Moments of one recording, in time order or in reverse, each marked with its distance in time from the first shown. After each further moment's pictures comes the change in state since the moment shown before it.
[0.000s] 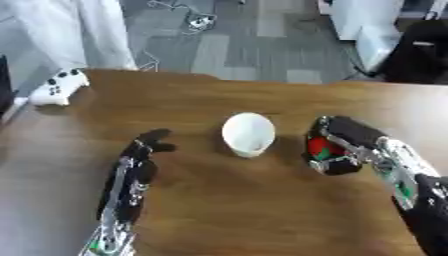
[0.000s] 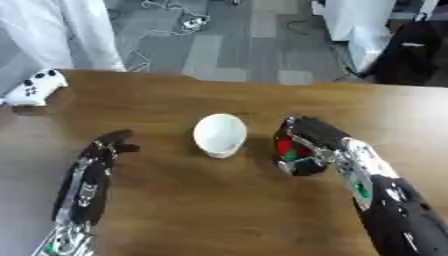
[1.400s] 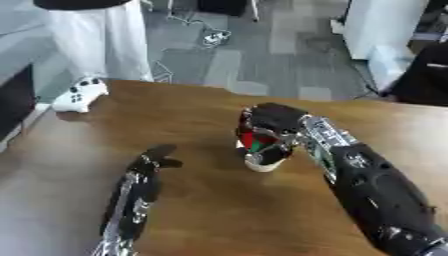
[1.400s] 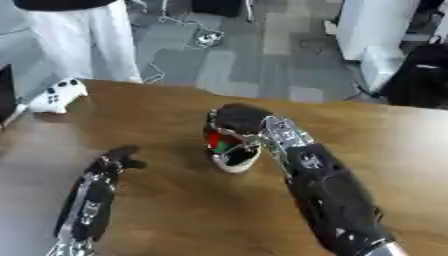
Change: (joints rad) left arm -0.005 -0.009 -0.025 0.001 0.000 0.001 -0.029; right arm -0.235 0.188 -0.063 0.219 0.288 -0.037 -0.135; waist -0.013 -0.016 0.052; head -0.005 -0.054
